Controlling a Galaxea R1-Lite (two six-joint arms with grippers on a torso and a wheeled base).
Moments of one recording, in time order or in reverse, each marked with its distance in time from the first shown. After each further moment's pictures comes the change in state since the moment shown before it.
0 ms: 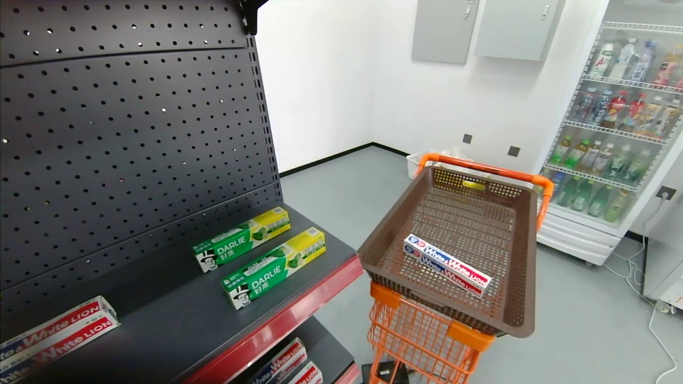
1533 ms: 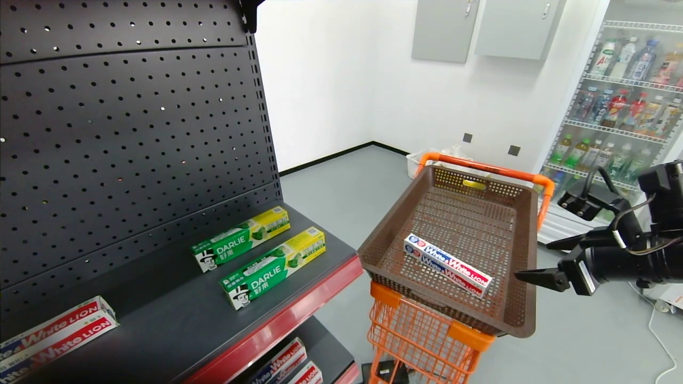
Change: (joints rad) left arm 0.000 0.000 0.000 0.000 0.001 0.000; right arm 0.067 1.481 -0.851 0.028 0.326 -0.434
